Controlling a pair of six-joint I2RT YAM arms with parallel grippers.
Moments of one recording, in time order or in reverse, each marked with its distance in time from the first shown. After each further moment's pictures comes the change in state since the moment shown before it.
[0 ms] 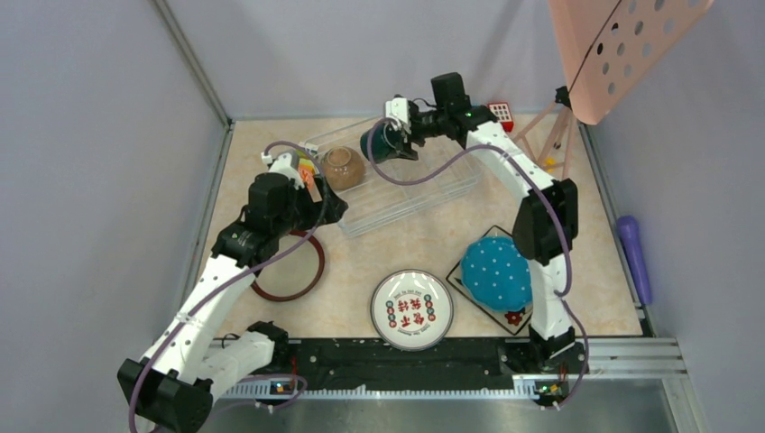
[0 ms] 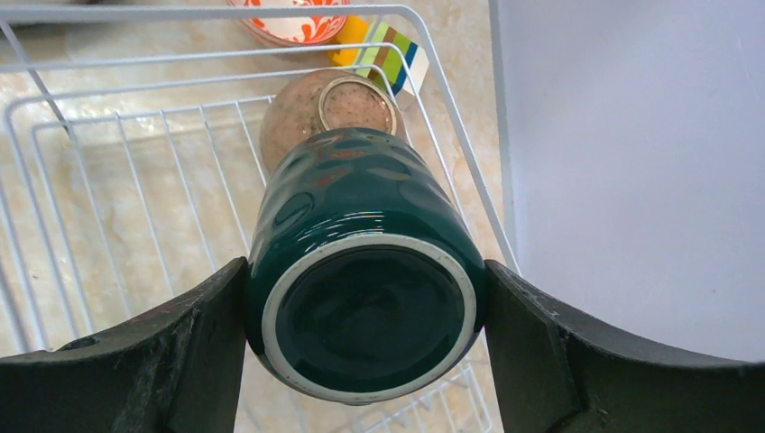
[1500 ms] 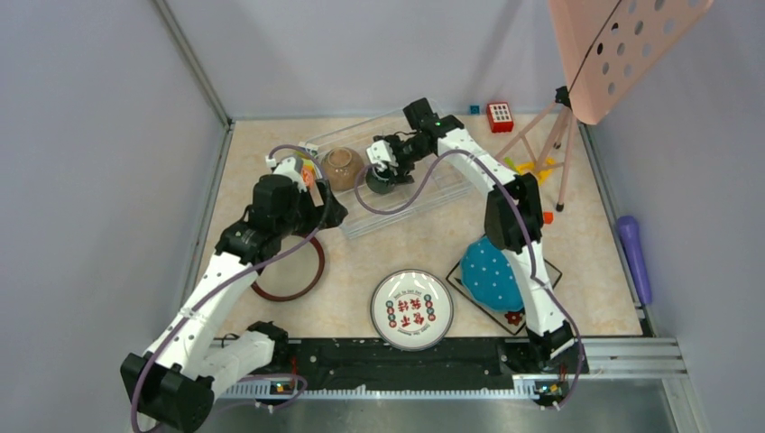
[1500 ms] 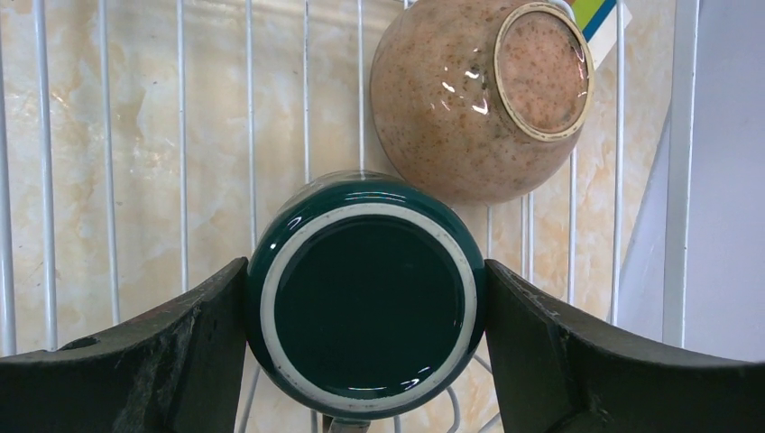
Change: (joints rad) left arm 0.006 0.013 -0.021 -0.027 -0.004 0.019; right arm 0.061 0.309 0.248 -0.394 0.062 -0.505
